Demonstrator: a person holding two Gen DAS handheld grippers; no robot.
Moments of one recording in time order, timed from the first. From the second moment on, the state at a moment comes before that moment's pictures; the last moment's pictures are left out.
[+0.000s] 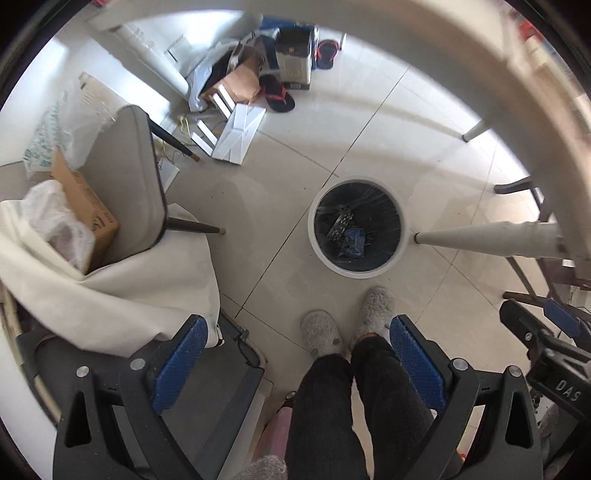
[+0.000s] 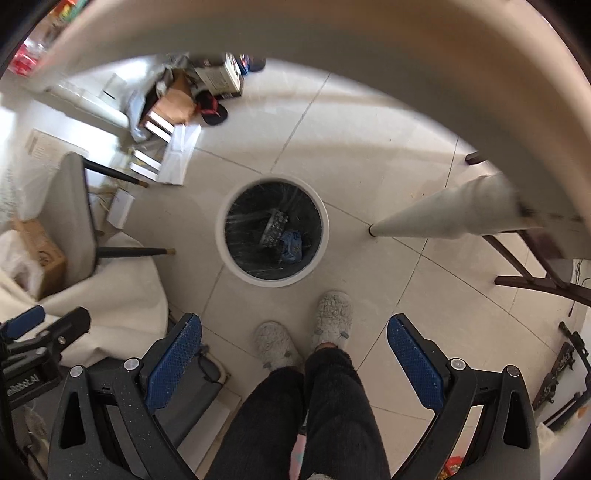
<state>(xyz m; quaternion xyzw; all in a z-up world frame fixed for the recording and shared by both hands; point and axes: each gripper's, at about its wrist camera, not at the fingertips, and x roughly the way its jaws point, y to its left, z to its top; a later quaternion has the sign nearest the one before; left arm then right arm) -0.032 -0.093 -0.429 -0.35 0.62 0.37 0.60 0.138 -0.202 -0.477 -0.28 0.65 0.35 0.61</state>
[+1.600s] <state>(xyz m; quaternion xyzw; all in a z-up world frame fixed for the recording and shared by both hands) 0.232 0.035 -0.405 -0.42 0.62 0.39 0.54 0.449 0.013 -0.366 -0.38 0.57 0.51 0.51</state>
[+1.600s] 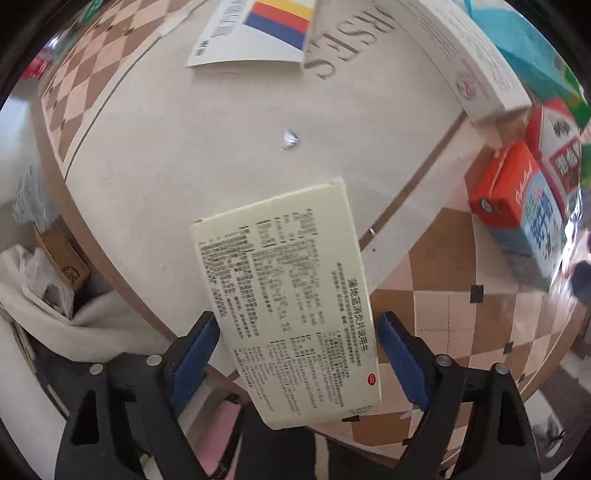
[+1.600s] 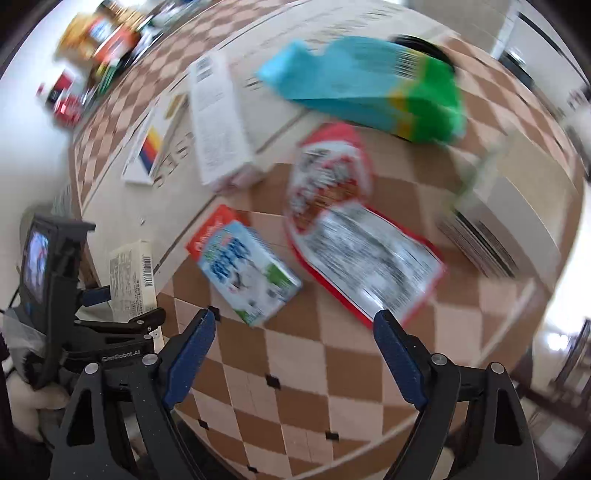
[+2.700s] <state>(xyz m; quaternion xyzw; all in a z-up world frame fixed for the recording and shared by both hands) 0.208 0.021 -0.380 -0.34 0.60 0.43 0.58 0.388 -0.014 -0.401 -0.41 0.57 0.43 0.56</state>
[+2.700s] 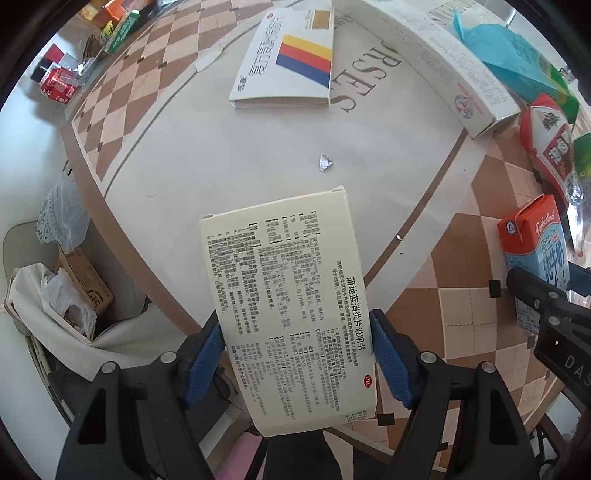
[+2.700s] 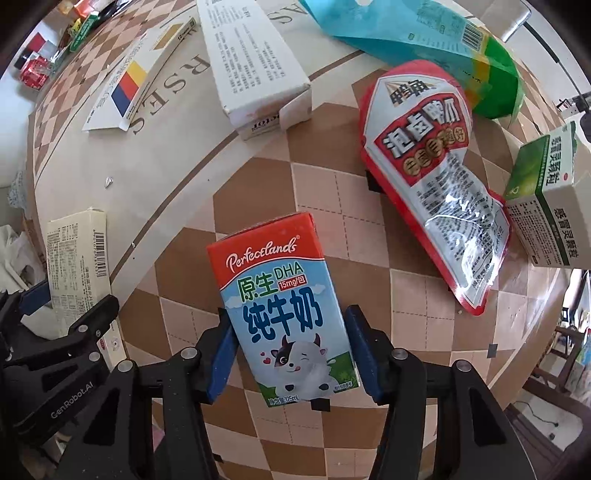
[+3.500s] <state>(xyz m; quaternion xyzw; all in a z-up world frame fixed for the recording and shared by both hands) 0.065 -0.038 -0.271 -0.28 0.52 0.39 0.71 0.238 -0.116 -0.283 -0.29 0.54 0.43 0.67</state>
